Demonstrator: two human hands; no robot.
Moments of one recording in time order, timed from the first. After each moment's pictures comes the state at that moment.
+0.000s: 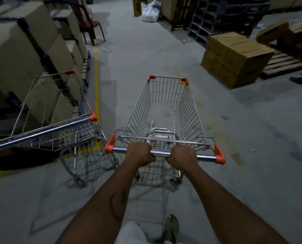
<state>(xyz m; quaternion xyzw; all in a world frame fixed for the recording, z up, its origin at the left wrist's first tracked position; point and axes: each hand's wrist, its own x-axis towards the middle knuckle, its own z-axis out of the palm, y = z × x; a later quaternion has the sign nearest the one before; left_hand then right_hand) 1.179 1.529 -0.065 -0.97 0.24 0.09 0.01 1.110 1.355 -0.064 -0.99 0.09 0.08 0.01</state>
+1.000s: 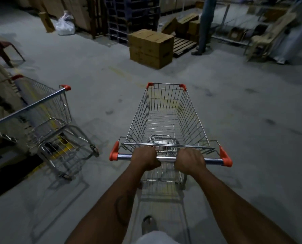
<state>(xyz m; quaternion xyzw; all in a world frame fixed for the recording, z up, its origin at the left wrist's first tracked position) 0.719 1.712 -0.070 -0.86 0.49 0.11 0.07 0.570 1.602 -0.050 -0.93 0.36 0.10 0.03</state>
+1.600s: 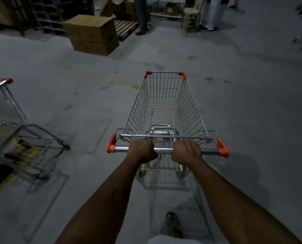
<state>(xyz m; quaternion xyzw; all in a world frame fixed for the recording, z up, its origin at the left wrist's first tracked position) 0.455 1.827 -0.061 -0.76 0.64 0.09 0.11 0.282 1.770 -0.043 -0.85 0.51 0.12 0.08</state>
